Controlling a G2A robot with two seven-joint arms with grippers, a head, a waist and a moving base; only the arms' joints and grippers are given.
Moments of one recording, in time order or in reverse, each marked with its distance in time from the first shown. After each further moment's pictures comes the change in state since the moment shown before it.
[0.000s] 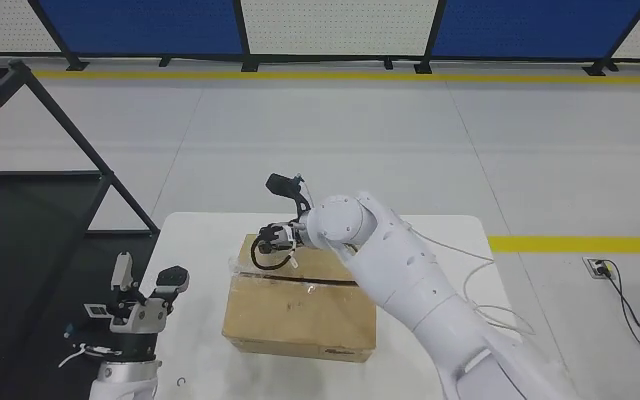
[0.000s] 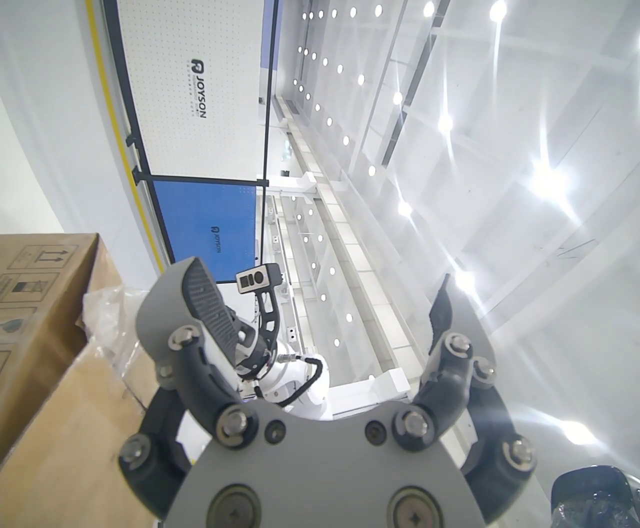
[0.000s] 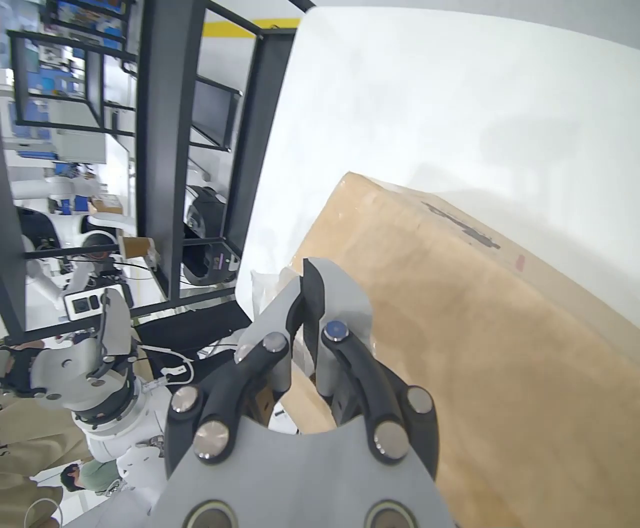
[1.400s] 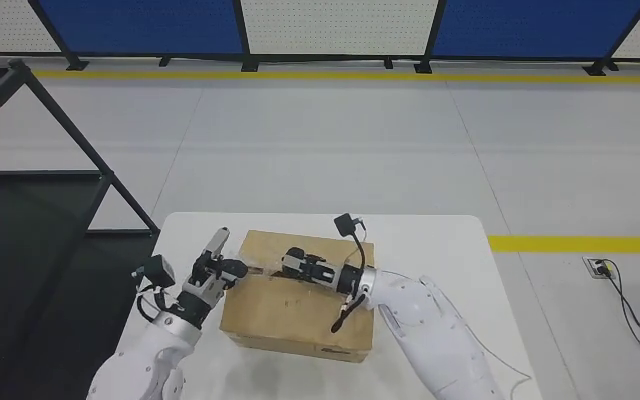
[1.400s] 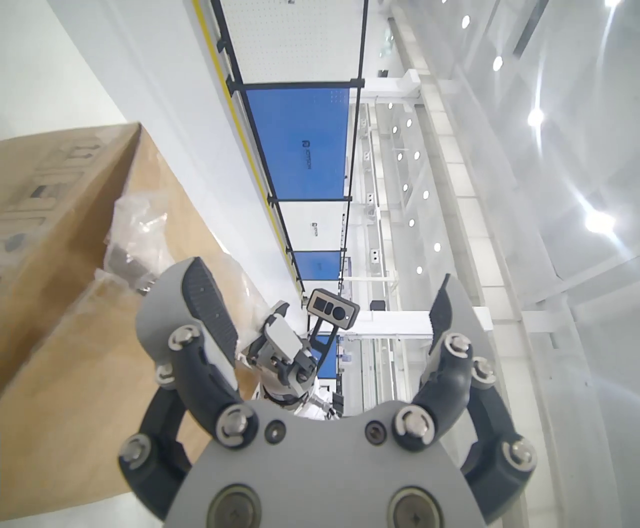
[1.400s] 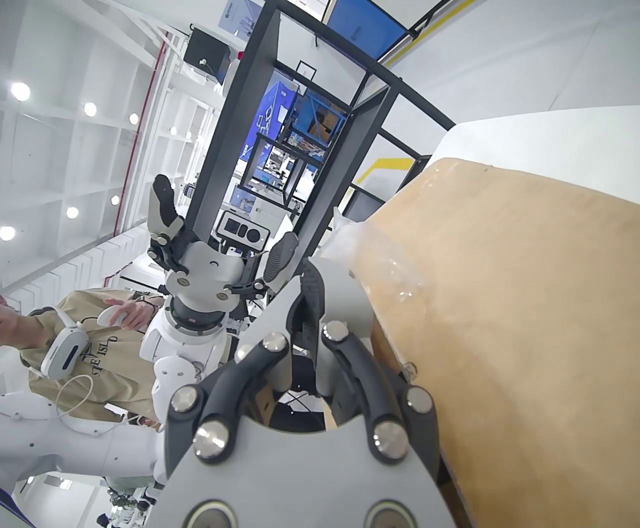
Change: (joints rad) left arm -0.244 0.034 0.128 0.089 0.241 0.417 -0.255; right arm -0.609 0.228 0.376 -0.601 0.002 -0.414 -0.126
